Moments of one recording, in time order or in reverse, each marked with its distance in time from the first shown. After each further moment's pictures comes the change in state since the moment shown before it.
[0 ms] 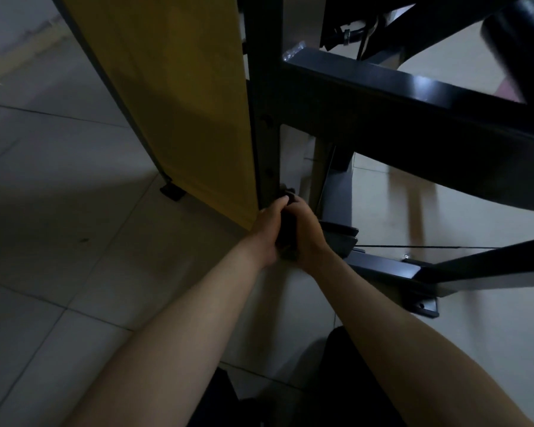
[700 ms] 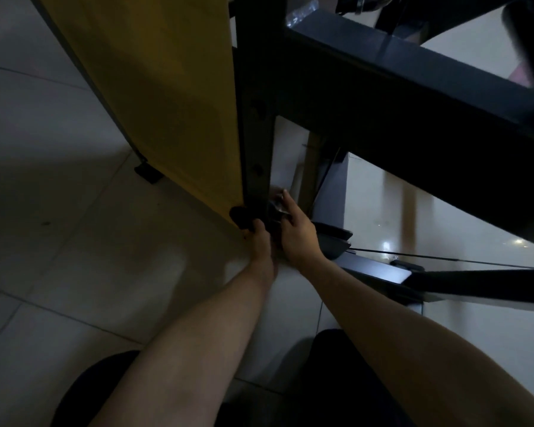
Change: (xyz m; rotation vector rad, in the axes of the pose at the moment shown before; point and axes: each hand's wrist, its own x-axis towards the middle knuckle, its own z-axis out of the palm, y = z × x) left_hand 0.114 -0.085 -0.003 -0.318 0.293 0.005; right_hand 0.055 0.025 -0.040 -0.658 0.064 -0.131
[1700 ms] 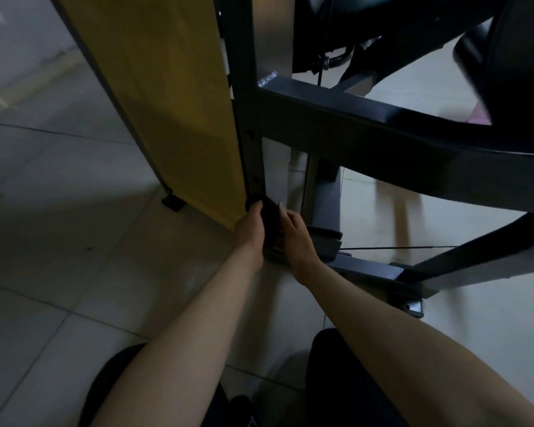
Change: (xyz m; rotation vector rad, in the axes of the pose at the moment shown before) left_hand -0.161 0.081 -0.003 0.383 -0.022 0.195; right_hand -0.088 -0.038 -0.005 0.425 -0.016 0.015
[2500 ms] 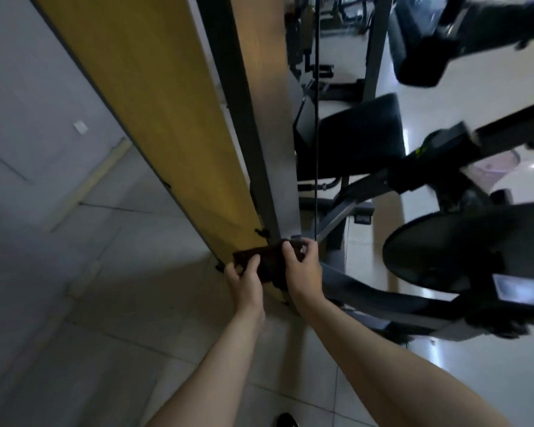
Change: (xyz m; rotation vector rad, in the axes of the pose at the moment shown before) left_hand -0.274 0.315 -0.023 -0.124 0.276 0.179; right_hand -0.153 -0.387 0.087 -0.038 0.204 -0.088
